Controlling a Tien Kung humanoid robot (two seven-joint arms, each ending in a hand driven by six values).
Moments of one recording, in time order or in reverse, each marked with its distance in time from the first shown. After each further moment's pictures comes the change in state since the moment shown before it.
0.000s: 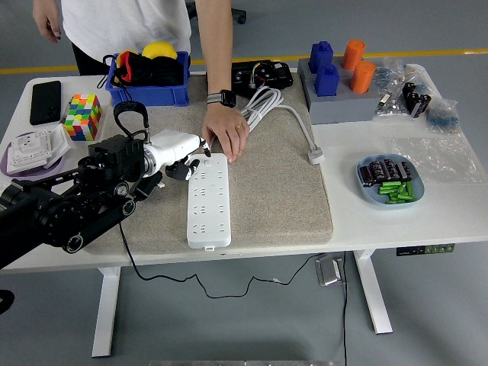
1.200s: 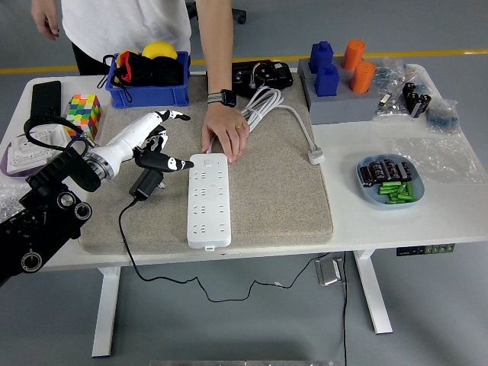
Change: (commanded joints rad) left arm 0.305 0.076 -0.427 -0.208 -0.181 0.106 -0.174; right arm -0.004 0.006 0.014 0.003 -0.005 -0.001 0.000
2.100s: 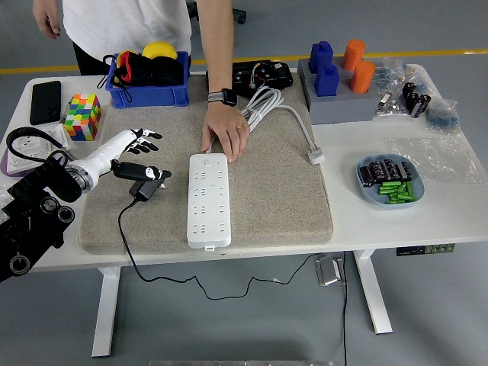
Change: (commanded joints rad) left arm 0.061 0.003 -0.108 0.078 -0.047 -0.011 -0.001; right arm 0.000 0.000 0.002 0.001 -0.001 0.000 0.001
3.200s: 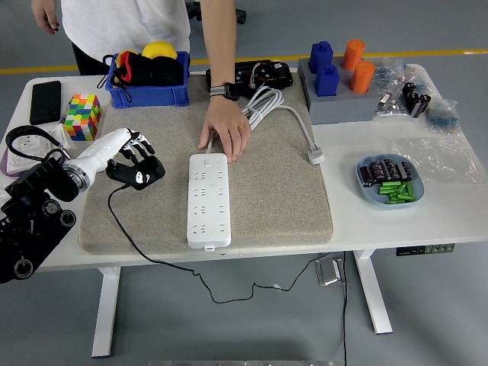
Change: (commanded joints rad) left arm 0.003 -0.005 -0.009 0.027 0.169 -0.008 0.049; right arm 0.001 0.000 0.000 0.000 -0.001 -0.002 -0.002
